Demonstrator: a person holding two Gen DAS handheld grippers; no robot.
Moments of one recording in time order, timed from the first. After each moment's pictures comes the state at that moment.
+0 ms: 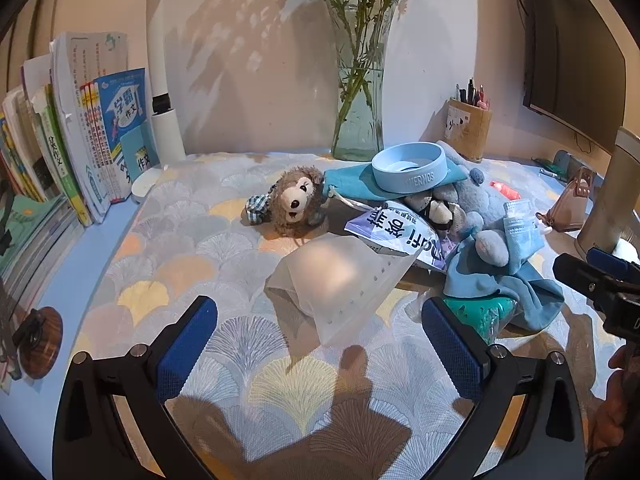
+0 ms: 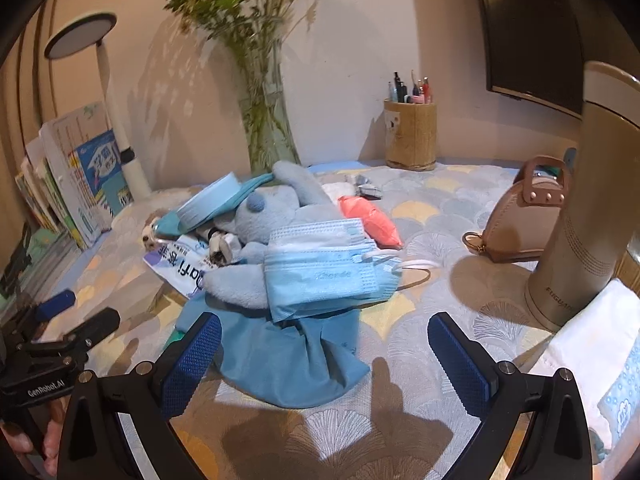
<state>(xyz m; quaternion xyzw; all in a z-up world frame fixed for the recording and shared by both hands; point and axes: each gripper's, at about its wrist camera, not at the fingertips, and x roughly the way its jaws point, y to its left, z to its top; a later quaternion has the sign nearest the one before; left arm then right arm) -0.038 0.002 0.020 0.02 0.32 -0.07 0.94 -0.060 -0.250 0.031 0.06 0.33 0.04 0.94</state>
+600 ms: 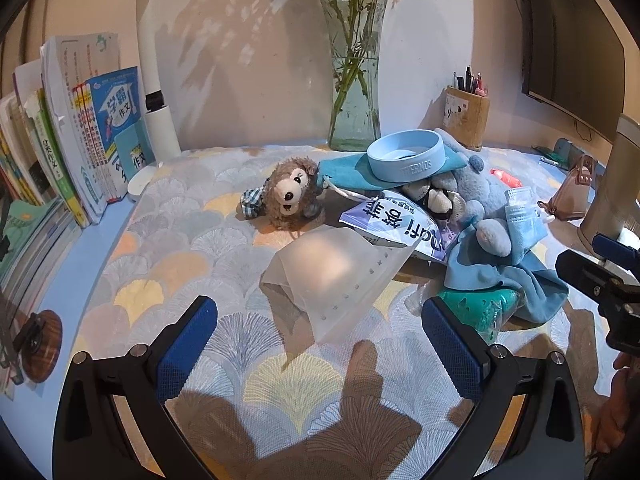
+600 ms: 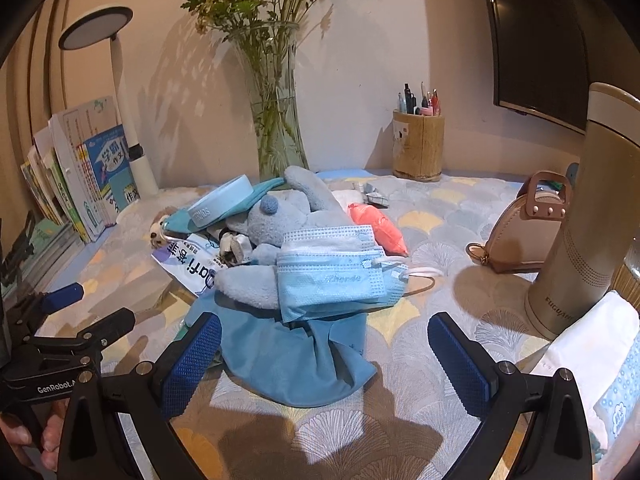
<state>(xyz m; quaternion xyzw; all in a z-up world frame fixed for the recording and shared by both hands) -0.035 -0.001 0.017 0.03 0.34 -0.08 0.94 -0.064 -0.238 0.035 0.03 0.32 0.05 0.95</state>
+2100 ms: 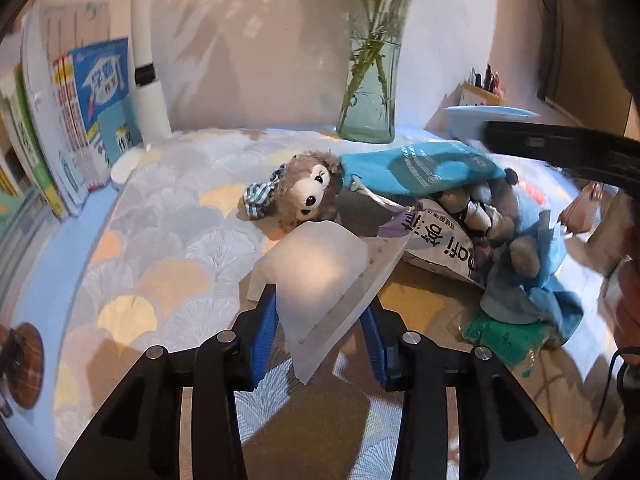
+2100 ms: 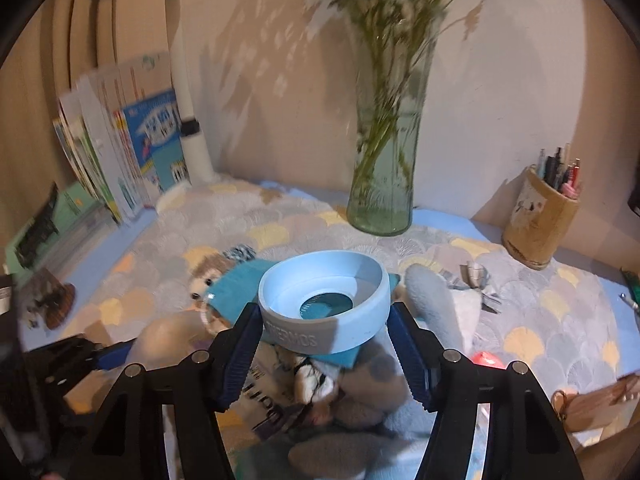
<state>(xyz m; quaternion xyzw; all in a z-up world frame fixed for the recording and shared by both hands) 0.012 0.024 0.012 0.00 0.38 -0.10 0.92 0.058 -0.165 0.081 -0.05 0.35 0.18 0.92</state>
